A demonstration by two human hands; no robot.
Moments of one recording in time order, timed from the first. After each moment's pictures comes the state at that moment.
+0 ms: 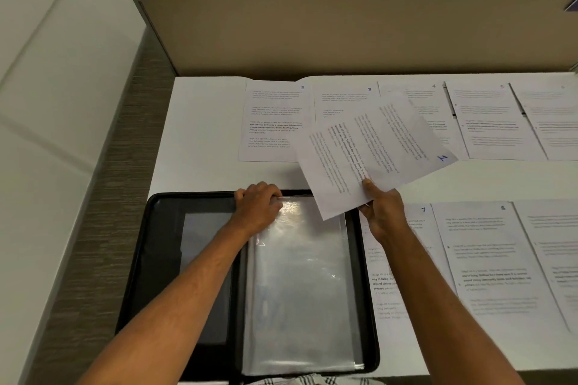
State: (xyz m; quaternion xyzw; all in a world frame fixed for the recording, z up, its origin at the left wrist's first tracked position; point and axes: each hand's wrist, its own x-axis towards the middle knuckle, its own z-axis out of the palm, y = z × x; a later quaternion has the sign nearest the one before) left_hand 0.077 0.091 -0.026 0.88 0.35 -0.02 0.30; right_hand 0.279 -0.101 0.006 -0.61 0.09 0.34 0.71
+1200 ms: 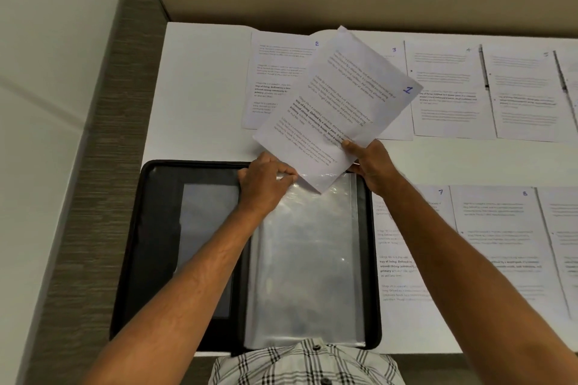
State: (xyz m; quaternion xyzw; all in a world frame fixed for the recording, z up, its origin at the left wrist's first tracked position) left_hand 0.085 0.083 -0.025 0.82 0.44 0.05 0.37; right_hand 0.305 -0.031 -0.029 -0.69 -0.07 0.44 0.57
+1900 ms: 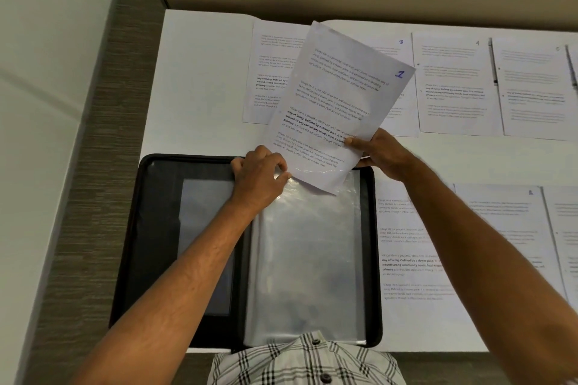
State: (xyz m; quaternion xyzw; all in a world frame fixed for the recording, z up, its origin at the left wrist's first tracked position) left_hand 0.075 0.095 -0.032 0.87 0.40 0.01 0.27; right_hand 0.338 -0.031 -0.018 -0.69 -0.21 0.53 0.45
